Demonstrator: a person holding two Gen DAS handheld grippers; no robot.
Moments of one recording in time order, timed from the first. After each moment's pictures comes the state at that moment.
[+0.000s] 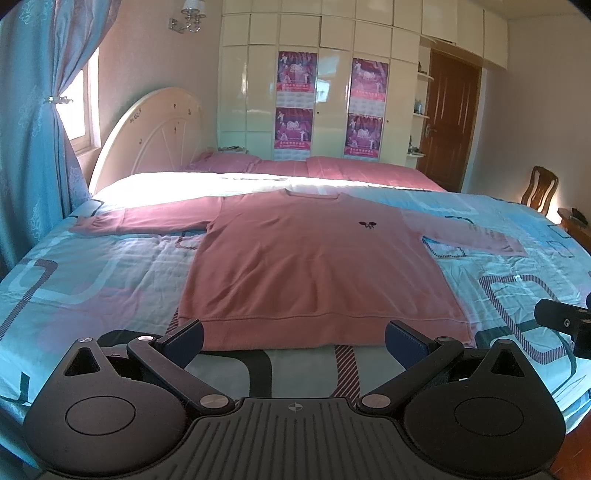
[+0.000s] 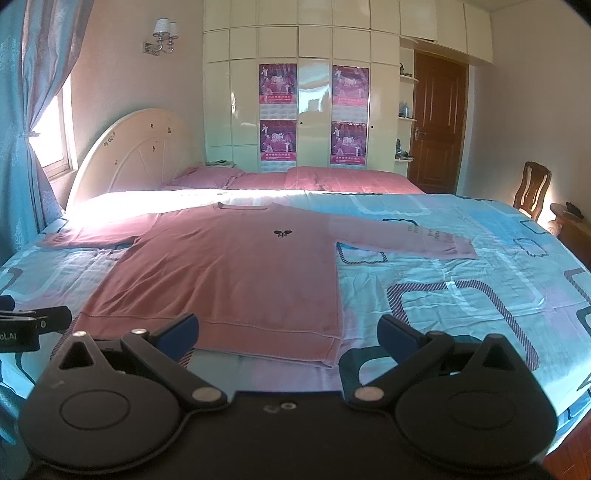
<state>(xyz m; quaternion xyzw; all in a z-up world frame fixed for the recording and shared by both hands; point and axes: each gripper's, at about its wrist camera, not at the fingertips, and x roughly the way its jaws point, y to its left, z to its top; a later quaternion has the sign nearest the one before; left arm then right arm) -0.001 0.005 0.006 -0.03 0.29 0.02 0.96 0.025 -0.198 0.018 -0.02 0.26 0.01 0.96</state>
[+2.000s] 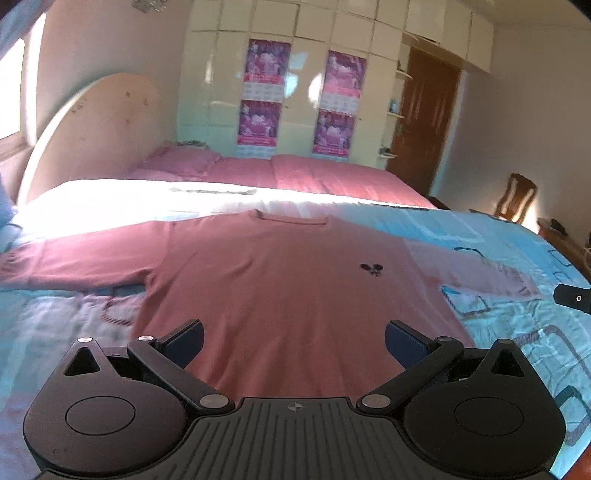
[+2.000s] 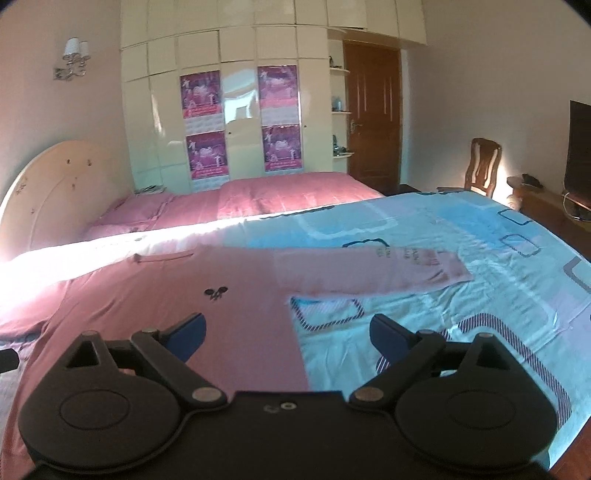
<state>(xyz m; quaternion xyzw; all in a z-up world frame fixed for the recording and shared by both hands) 0.246 0.032 -0.015 -0.05 0.30 -0.06 0.95 0.215 -0.233 0.008 0.04 0.25 -0.11 0.96</state>
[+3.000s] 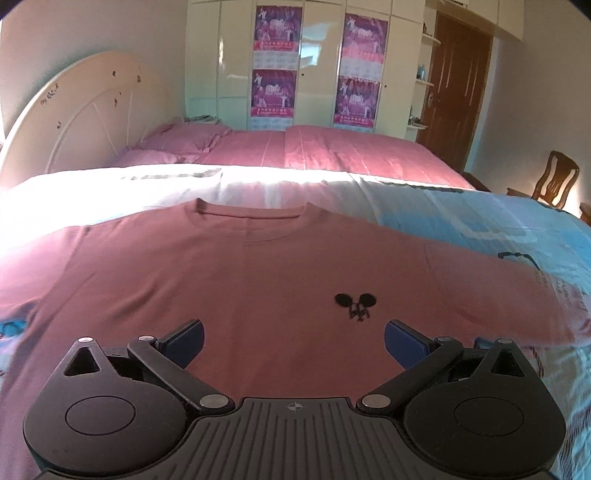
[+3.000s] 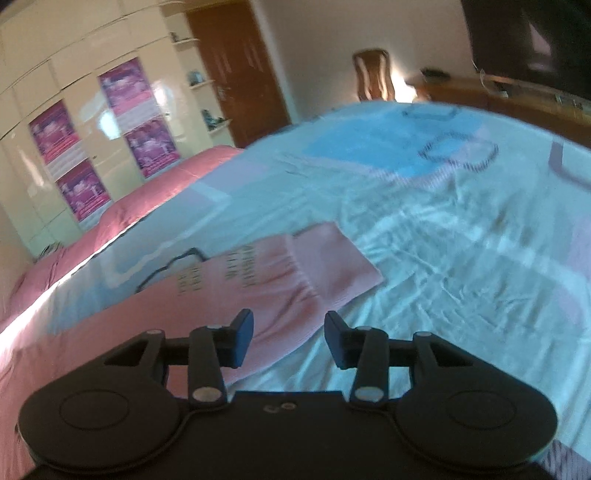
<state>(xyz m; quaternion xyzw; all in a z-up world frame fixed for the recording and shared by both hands) 0.446 -0.124 -0.072 -0.03 0.35 0.00 0.94 0.380 -0.532 -0.103 0.22 0.27 -0.25 0.90</state>
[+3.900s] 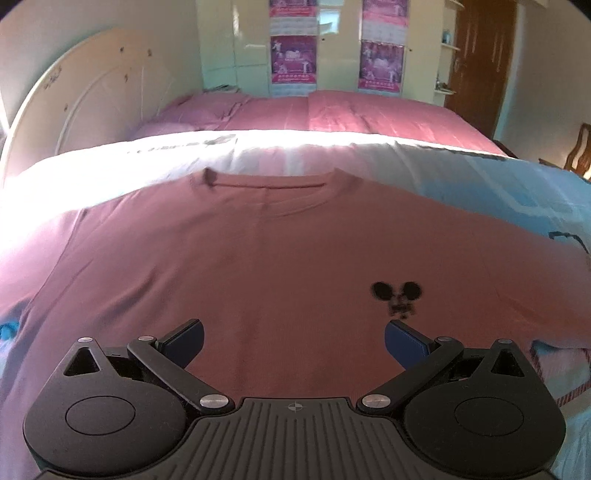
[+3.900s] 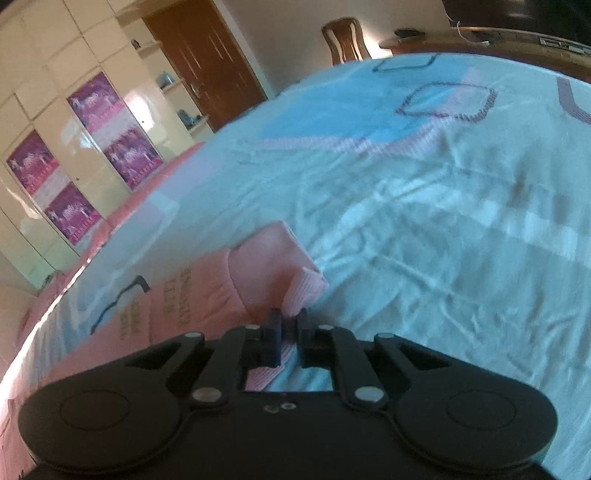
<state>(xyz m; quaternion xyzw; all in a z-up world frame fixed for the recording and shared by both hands) 0.491 -0.116 -0.100 -0.01 0.40 0.04 0.91 0.416 -0.599 -0.137 0.28 0.28 -0.25 0.88</state>
